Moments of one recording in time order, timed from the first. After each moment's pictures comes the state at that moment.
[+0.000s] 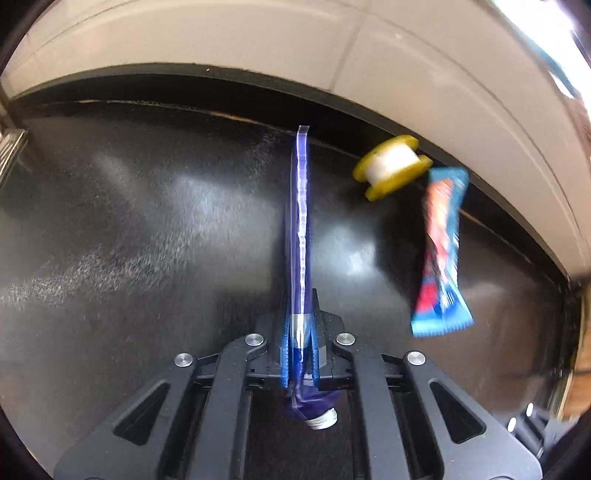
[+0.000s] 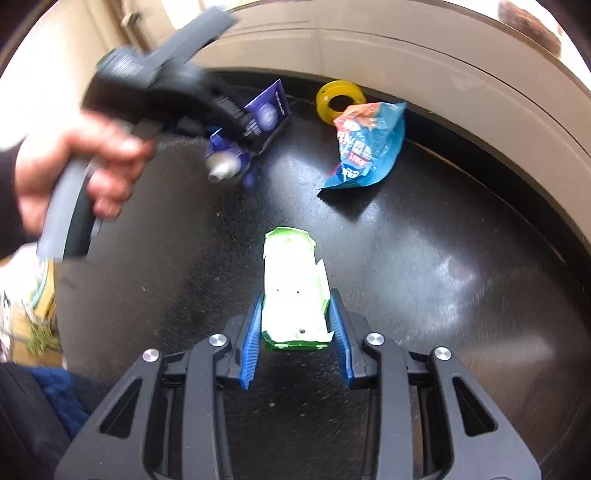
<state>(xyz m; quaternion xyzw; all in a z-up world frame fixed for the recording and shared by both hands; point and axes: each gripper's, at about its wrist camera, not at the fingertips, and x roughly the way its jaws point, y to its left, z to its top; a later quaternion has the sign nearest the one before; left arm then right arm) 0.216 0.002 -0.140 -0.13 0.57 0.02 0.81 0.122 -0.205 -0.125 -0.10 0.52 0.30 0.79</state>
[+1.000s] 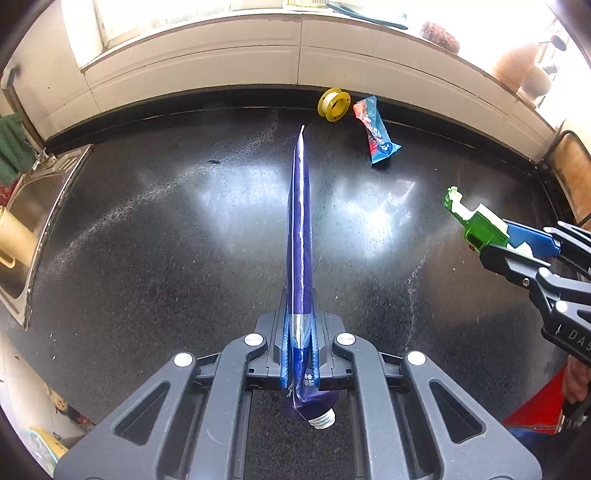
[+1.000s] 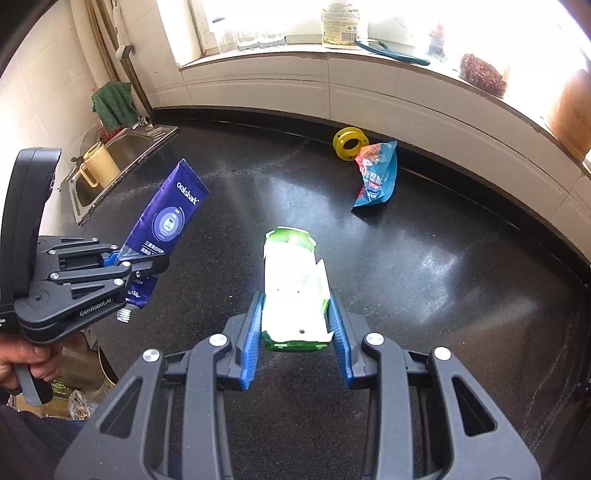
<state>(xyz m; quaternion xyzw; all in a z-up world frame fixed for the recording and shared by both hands) 0.001 0.009 -0.076 -0.02 0.52 -0.01 0.85 0.020 -0.165 -0.044 -0.09 0.49 0.24 0.83</state>
